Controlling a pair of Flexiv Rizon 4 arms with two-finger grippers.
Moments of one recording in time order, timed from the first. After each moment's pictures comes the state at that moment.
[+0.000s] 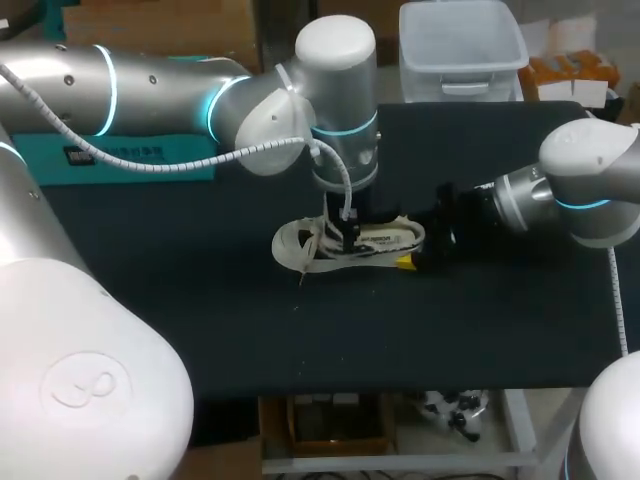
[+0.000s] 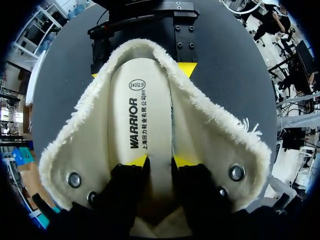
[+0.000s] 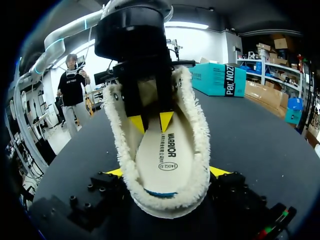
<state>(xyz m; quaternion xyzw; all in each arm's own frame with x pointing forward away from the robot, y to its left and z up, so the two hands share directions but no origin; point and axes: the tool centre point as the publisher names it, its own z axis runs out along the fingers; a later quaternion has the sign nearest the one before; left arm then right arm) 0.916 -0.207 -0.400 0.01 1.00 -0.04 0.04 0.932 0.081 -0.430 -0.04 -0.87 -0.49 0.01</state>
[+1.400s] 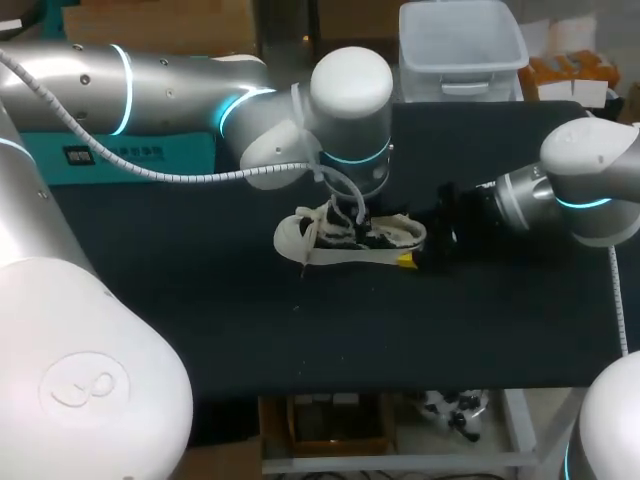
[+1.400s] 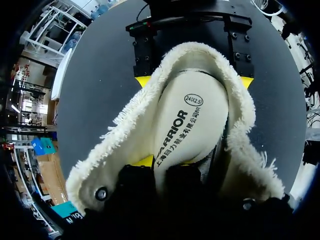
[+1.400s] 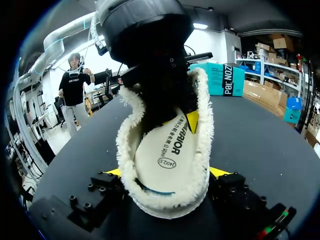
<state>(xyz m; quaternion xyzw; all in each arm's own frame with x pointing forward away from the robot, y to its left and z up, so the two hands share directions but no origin) 0.970 -0.221 -0.396 -0.02 0.99 -0.05 0.16 0.935 0.079 -0.430 -0.04 -0.87 -0.49 0.01</state>
